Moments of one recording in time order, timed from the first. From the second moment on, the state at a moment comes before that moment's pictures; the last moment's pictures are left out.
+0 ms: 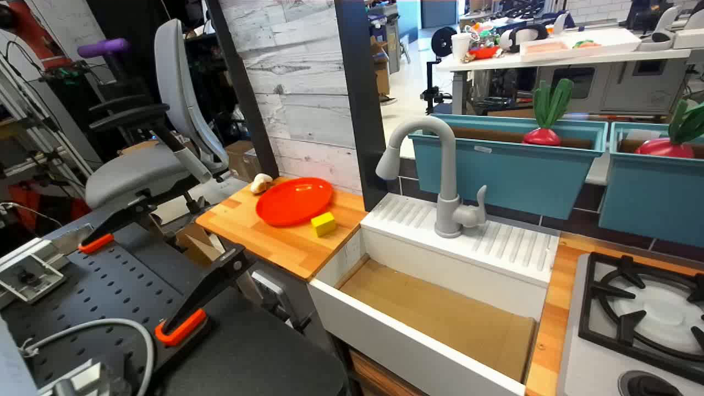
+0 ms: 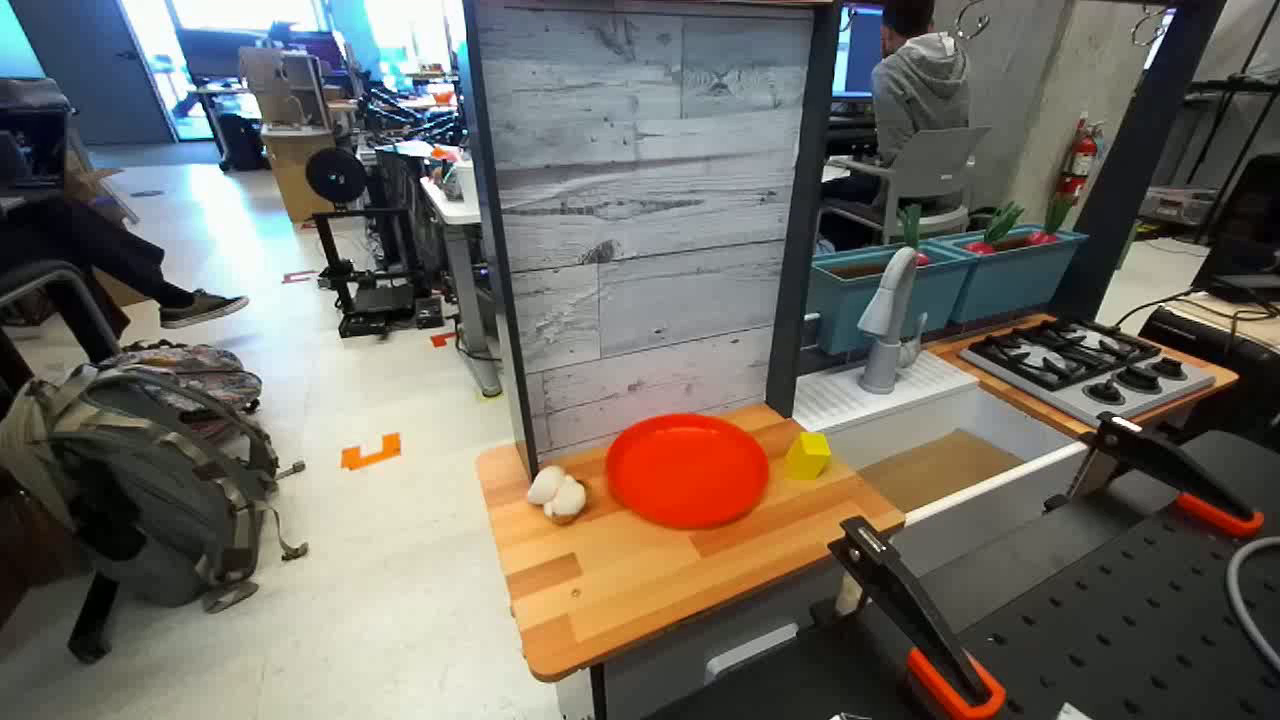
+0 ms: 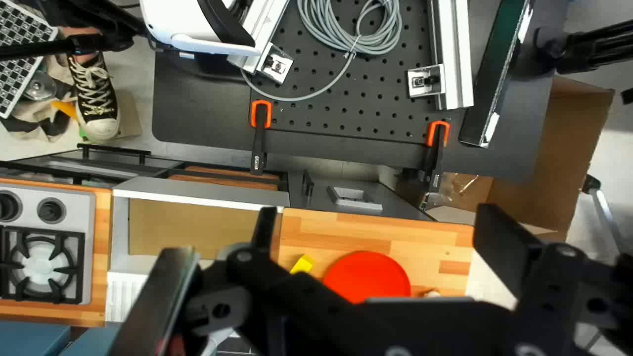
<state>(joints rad) -0.02 -0.60 -0.10 -2.40 -0.05 1.63 -0.26</state>
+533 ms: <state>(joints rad) -0.02 -0.58 -0.09 -2.41 -0.05 1.68 -0.24</state>
